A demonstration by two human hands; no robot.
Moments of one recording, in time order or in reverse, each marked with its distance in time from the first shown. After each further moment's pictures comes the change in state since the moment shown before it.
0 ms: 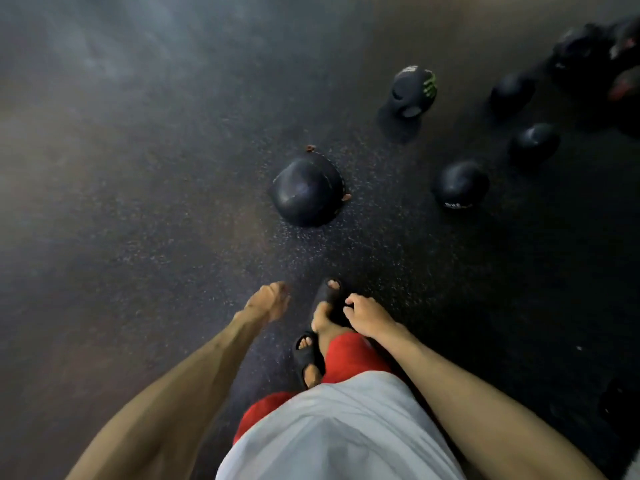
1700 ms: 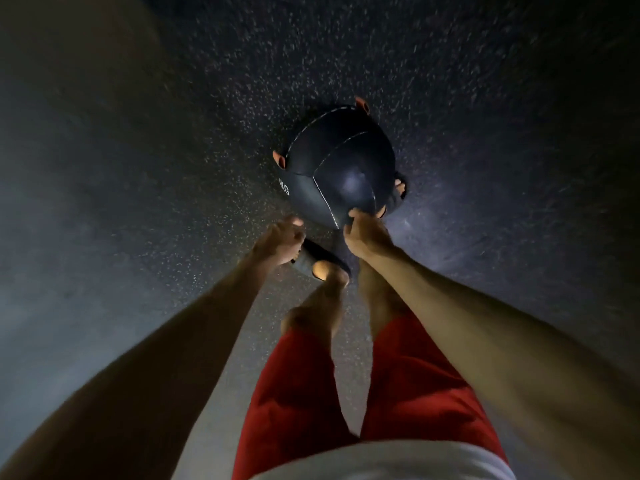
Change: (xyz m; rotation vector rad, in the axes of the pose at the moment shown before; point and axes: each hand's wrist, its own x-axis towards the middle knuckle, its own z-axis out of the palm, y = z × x) left_hand 0.597 0.162 -0.362 1.144 -0.705 0.529; right_hand 0.548 -0.324 -0.101 1.259 0.291 0.924
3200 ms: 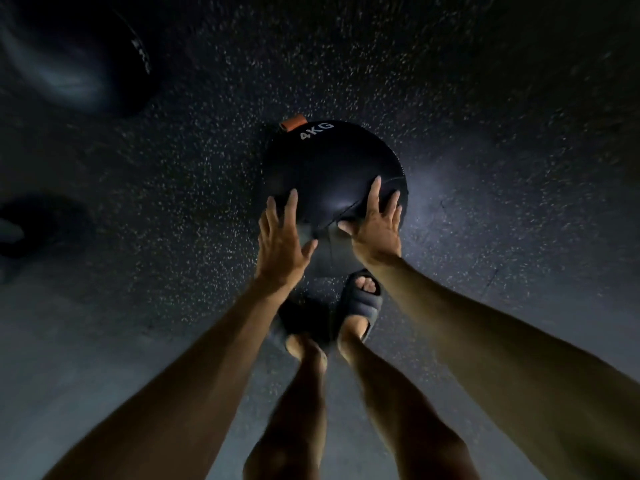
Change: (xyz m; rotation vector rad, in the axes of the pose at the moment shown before) left_hand 0.331 0.328 -0.013 0.534 0.218 0.578; right_hand 0.290 0.122 -0.237 0.717 0.331 0.294
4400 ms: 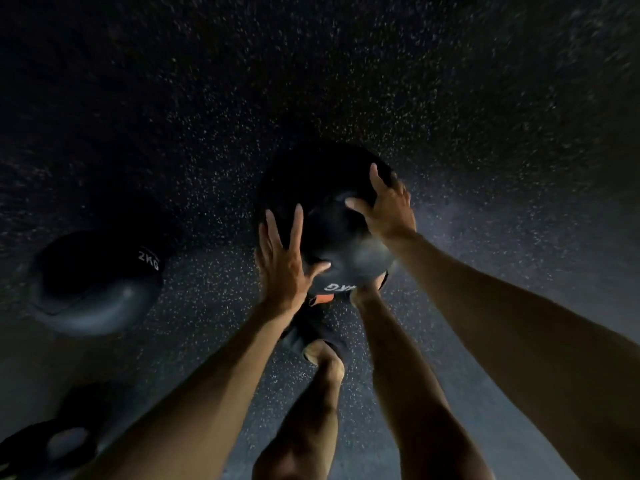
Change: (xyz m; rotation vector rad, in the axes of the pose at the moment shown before) left_hand 0.304 0.076 -0.143 0.230 -0.194 0.213; right_hand 0.242 -0.177 -0.185 0.103 0.149 0.140
